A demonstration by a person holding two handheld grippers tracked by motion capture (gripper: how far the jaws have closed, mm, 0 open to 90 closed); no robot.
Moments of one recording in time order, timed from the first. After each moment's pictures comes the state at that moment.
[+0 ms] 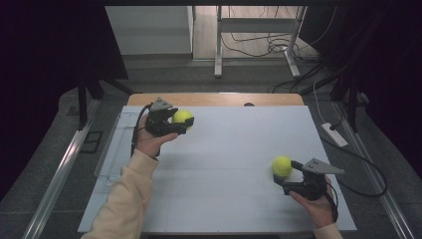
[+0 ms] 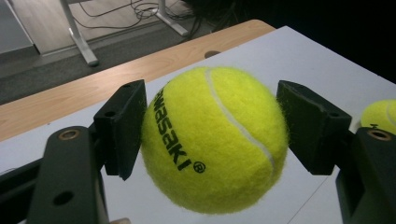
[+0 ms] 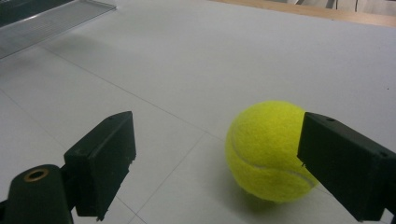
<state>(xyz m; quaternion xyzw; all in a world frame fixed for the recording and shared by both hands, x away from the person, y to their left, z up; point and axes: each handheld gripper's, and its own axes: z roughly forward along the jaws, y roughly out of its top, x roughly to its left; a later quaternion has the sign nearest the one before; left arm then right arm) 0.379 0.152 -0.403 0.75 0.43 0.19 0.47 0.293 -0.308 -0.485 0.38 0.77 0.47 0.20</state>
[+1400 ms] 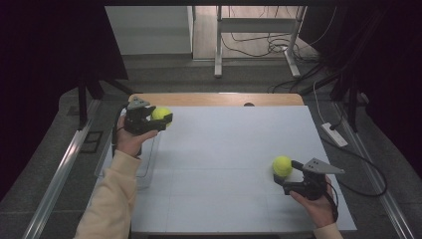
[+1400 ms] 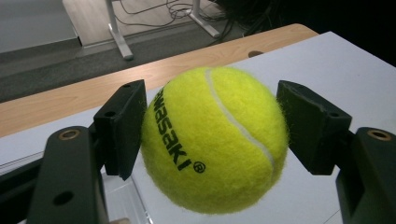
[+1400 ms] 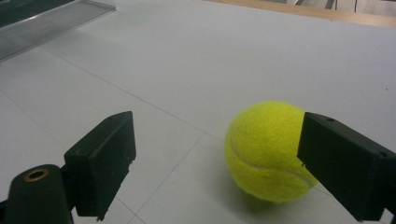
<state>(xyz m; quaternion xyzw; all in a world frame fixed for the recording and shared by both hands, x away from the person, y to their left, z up) 0.374 0.205 -0.405 0.72 0.48 0.22 0.45 0.293 -0.309 -0.485 0.38 0.77 0.47 0.20</state>
